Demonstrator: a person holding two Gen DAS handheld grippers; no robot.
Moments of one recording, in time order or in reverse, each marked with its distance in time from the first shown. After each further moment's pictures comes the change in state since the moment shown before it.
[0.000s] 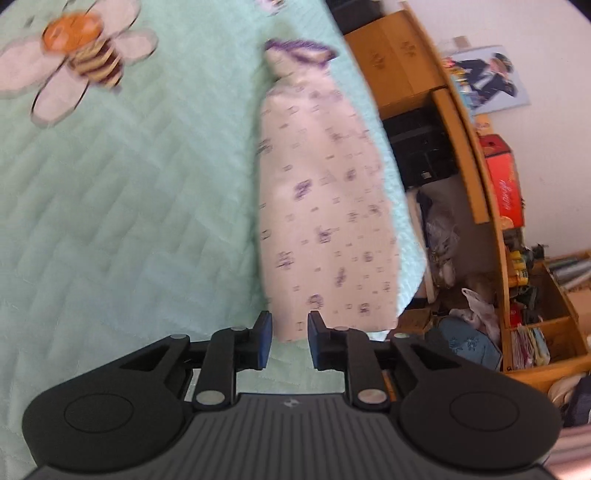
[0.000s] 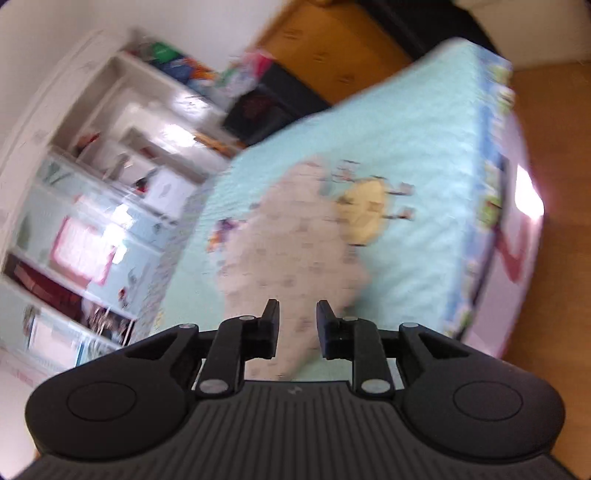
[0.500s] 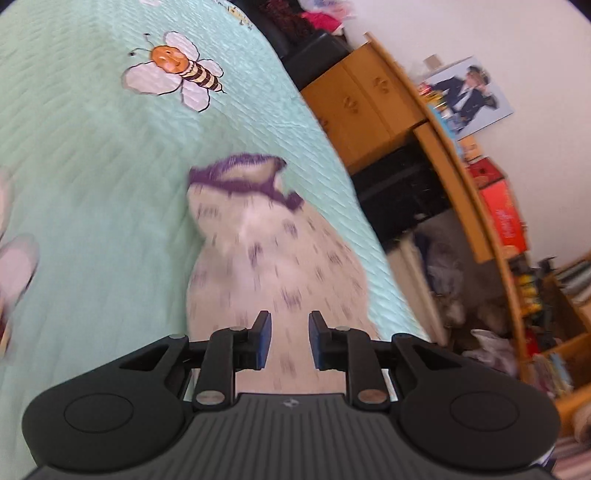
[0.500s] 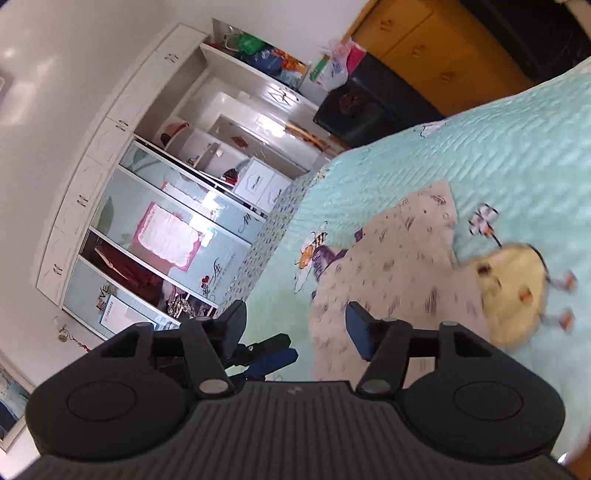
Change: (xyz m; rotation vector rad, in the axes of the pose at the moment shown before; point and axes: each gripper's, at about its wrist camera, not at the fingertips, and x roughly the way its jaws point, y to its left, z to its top) left arm 0.068 -0.031 0.137 0.140 -0.127 0.087; right arm 0.089 -0.004 0.090 0.044 0.059 0.228
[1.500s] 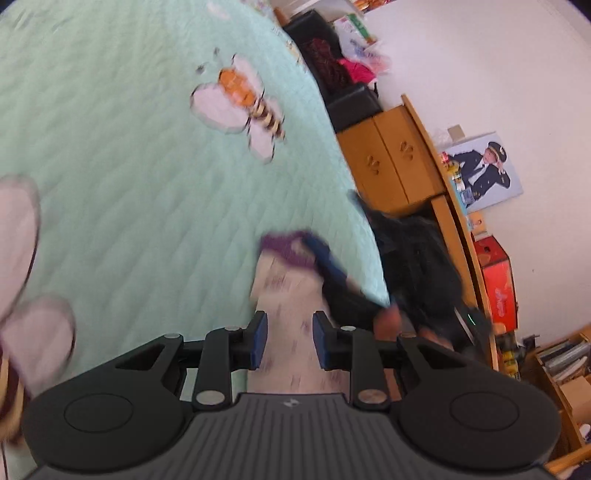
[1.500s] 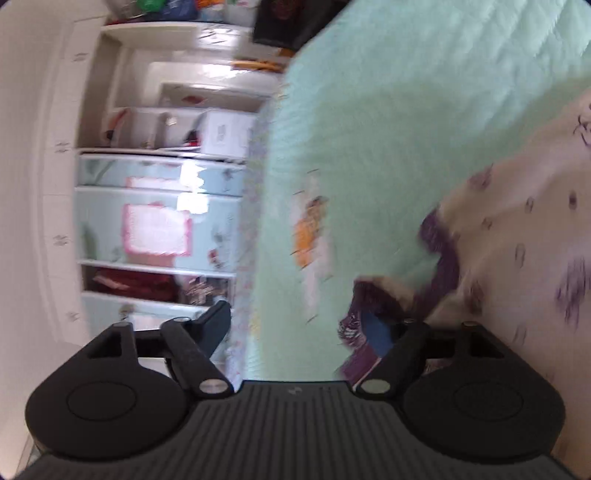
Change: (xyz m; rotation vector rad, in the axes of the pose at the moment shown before) left arm -0.025 0.072 0.003 -0.205 -0.108 -0.098; right arm 0.244 -0.031 0.050 0.375 0.169 -0.038
